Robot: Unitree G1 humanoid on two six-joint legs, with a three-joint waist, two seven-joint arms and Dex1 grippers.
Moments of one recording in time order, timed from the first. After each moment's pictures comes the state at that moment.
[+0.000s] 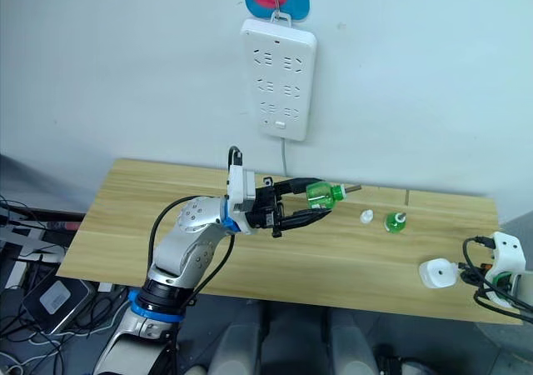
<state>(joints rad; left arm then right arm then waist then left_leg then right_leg) -0.49 0.25 -0.19 -0.07 -0.43 0.17 -1.06 -0.06 -0.94 -0.25 0.20 0.98 1.09 0.11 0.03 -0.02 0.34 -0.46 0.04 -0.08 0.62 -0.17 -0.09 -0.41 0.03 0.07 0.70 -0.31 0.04</state>
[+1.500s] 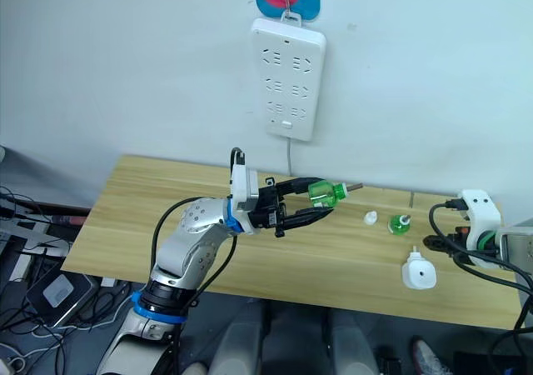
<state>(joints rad) -0.48 0.23 -0.19 -0.08 -0.43 0.18 -1.03 -0.28 -0.84 -0.36 -0.23 0.64 1.60 0.38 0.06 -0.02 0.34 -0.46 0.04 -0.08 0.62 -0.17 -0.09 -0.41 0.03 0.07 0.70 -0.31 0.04</state>
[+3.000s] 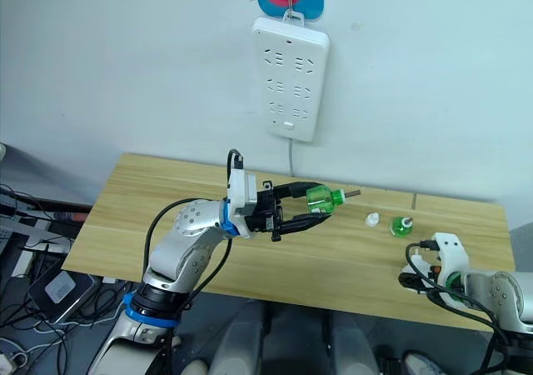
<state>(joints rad) -0.46 0.28 -0.21 -0.12 -0.43 0.19 -1.03 -0.09 -0.67 -0.29 -0.23 0.60 1.46 0.30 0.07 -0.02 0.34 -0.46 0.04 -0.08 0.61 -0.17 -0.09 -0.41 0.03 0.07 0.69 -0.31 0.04</state>
